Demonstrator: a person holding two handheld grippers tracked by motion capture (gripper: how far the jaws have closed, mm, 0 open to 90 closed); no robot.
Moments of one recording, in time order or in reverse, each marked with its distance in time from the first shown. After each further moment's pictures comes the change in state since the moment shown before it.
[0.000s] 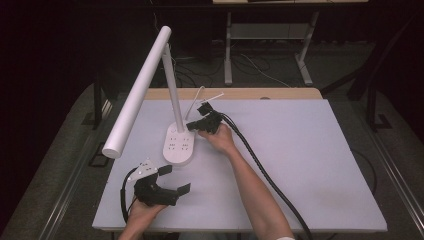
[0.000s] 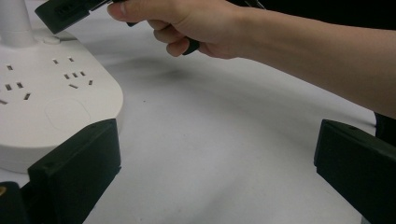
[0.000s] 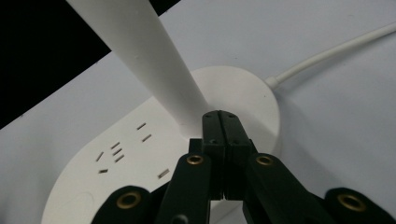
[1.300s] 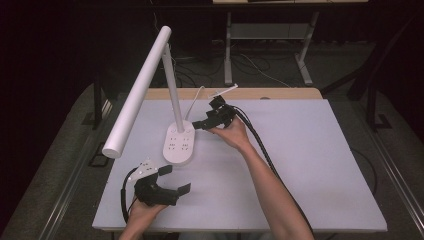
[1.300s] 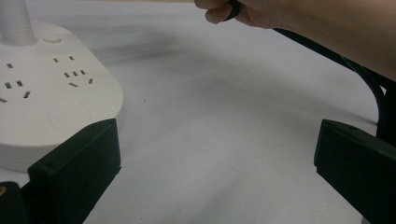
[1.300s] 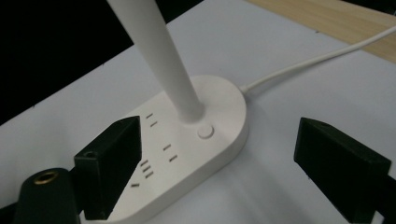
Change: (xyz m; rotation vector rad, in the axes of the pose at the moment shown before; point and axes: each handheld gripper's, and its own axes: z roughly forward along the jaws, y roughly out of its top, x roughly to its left) left arm 0.000 0.000 0.000 0.005 0.002 -0.003; right arm 0.008 0.008 -0.060 -0.010 -0.053 -0.057
